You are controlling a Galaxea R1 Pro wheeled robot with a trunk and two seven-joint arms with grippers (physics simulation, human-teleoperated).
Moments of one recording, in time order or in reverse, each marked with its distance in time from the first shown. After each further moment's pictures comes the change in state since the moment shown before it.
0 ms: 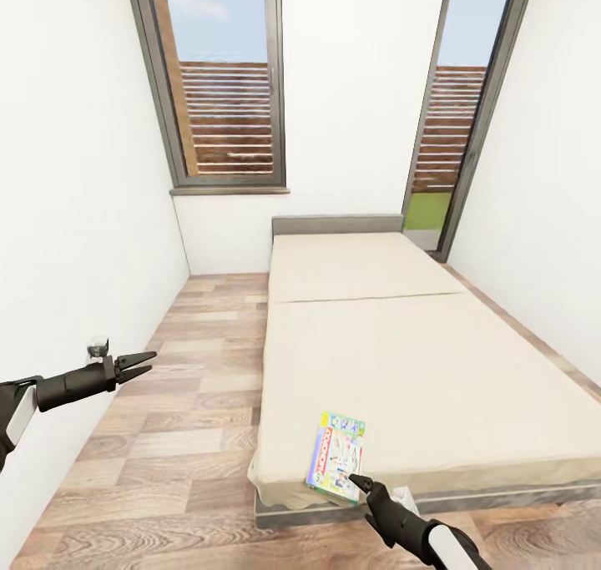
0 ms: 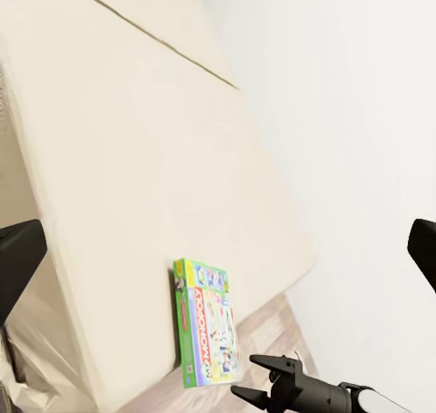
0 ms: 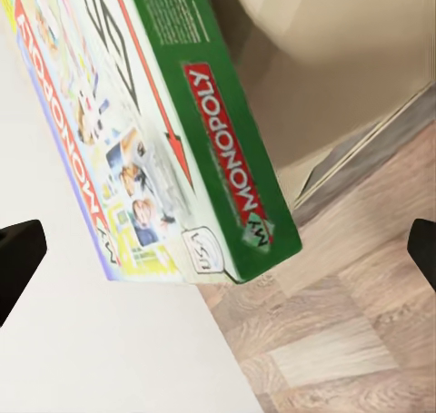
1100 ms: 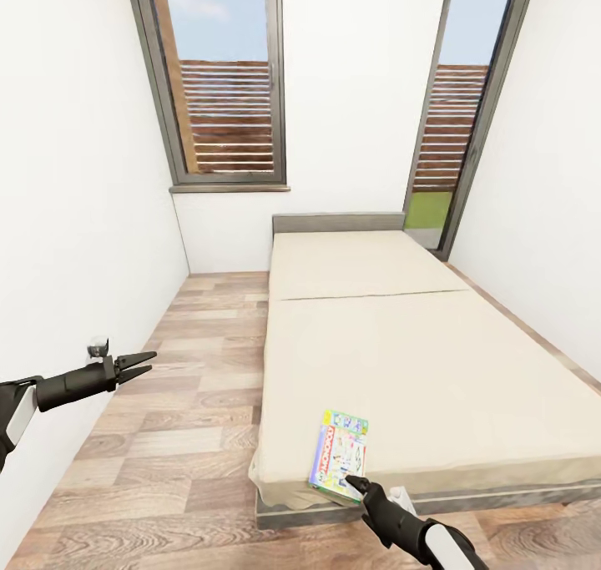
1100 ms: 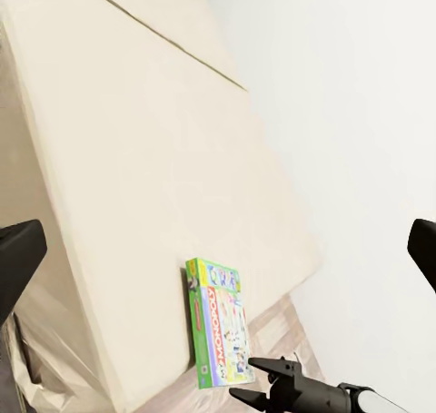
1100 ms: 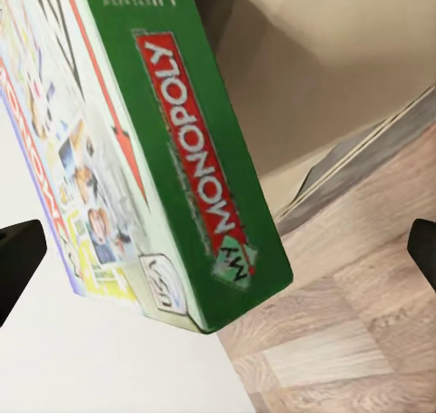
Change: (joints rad) left arm 0.000 0.000 0.000 0.000 0.000 0.000 0.000; right arm 0.000 0.005 0.026 -0.003 0.001 -0.002 0.001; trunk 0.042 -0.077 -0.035
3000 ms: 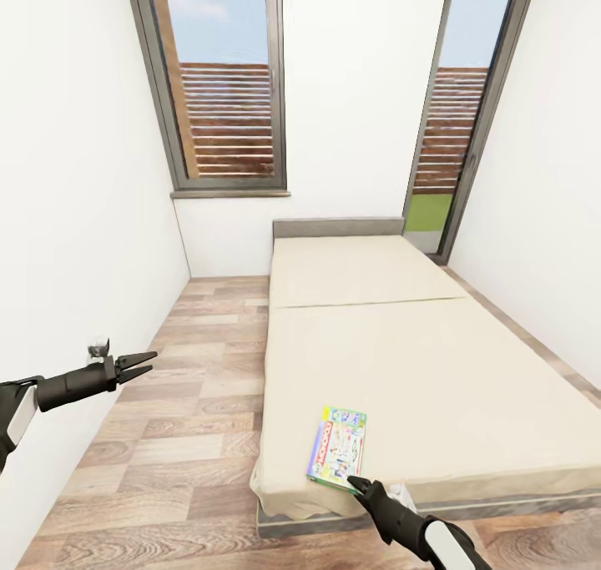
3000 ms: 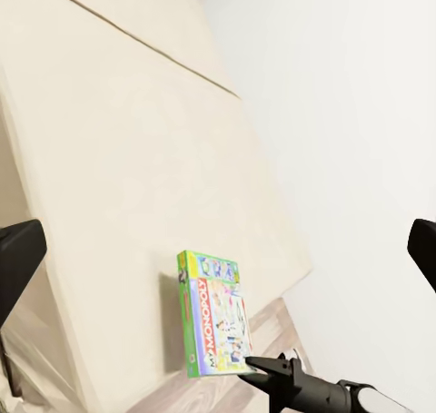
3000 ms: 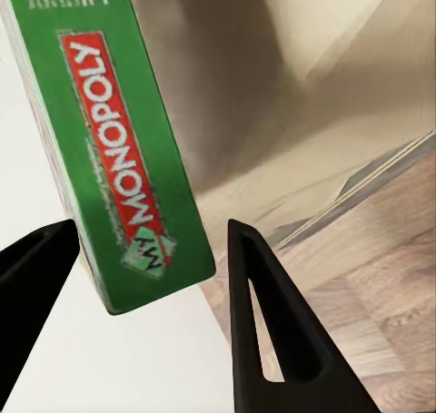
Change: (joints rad) left arm 0.000 -0.002 0.000 0.000 -0.001 -0.001 0.000; right arm -0.006 -0.001 0.003 -0.005 -0.001 -0.008 -0.013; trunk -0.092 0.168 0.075
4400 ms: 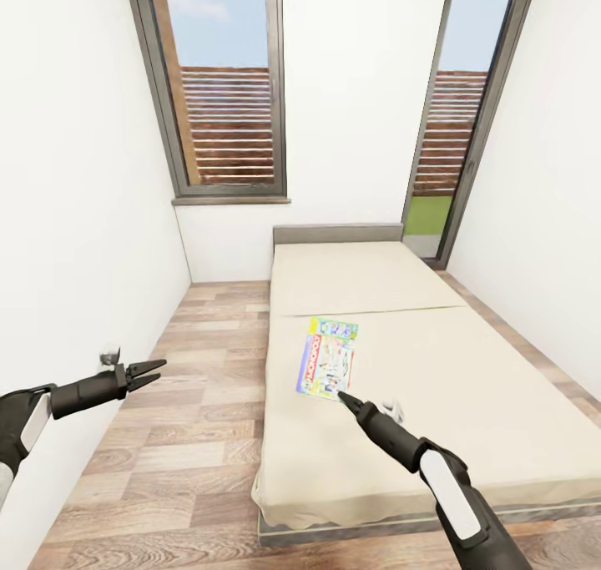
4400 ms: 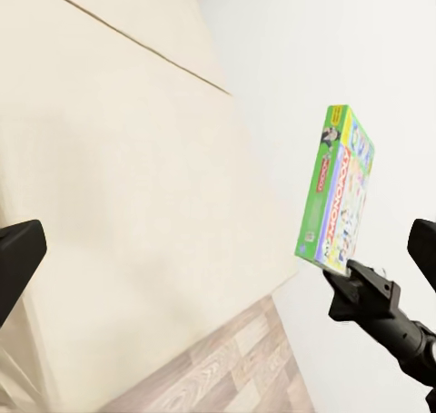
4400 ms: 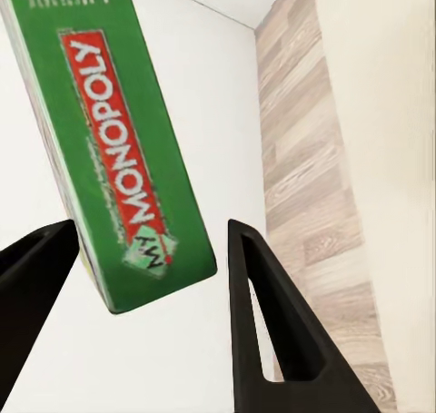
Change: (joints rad) left arm 0.016 -0.036 0.005 0.026 -0.006 -0.021 0.028; right arm 0.023 -0.008 0.087 -0.569 -0.007 0.021 -0.006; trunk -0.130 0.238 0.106
